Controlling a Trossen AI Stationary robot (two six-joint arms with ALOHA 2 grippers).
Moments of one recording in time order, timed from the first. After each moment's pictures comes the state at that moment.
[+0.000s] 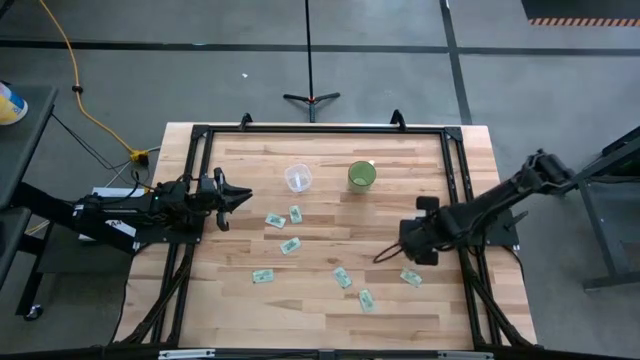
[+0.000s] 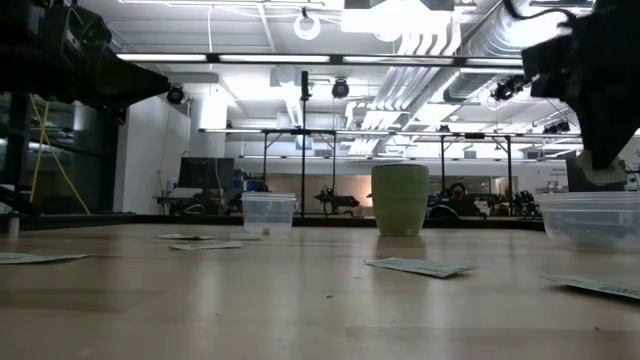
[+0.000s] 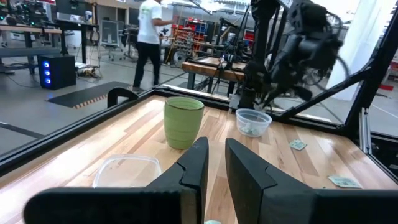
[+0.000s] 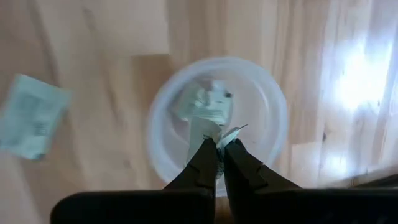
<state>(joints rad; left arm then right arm) 0.00 0.01 0.05 0.00 -0.24 -0.14 0.43 1.31 0.87 -1.17 0.27 0.52</state>
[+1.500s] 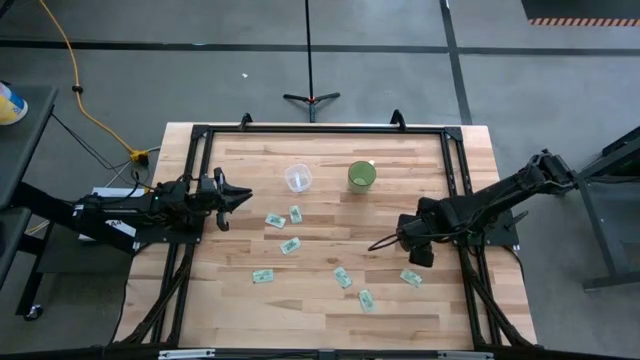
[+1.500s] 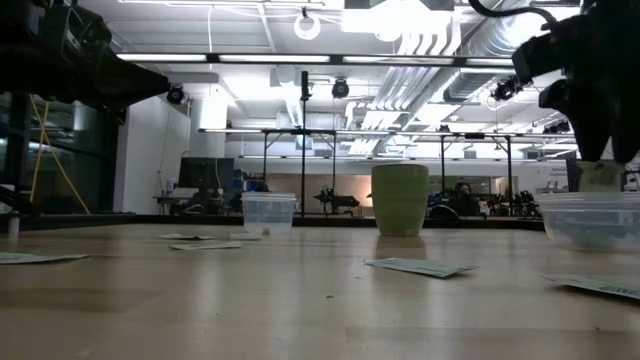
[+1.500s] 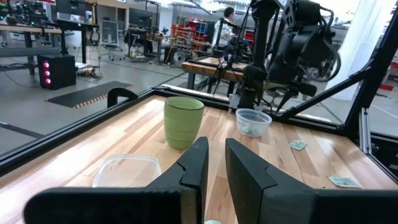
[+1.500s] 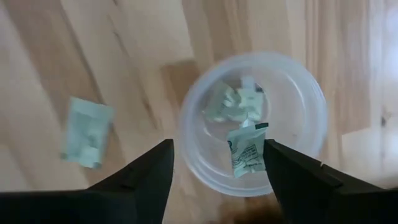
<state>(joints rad) 0.00 0.01 0.05 0.00 -0.24 -0.14 0.35 1.28 0.87 -1.13 0.12 0.61</state>
